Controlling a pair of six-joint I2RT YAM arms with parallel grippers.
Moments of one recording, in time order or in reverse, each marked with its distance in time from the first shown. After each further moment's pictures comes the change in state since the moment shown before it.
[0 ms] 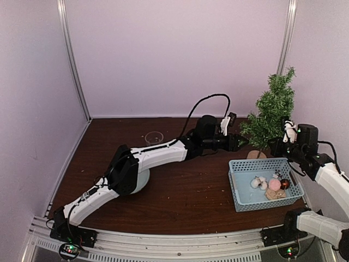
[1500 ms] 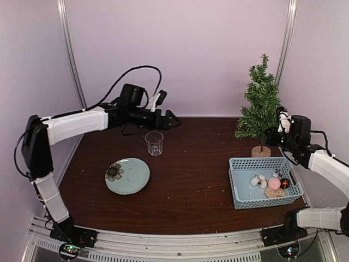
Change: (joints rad) left arm 0.365 -1.041 -1.106 -0.377 0.017 0.188; right arm 0.000 0.228 0.071 0.224 0.040 -0.019
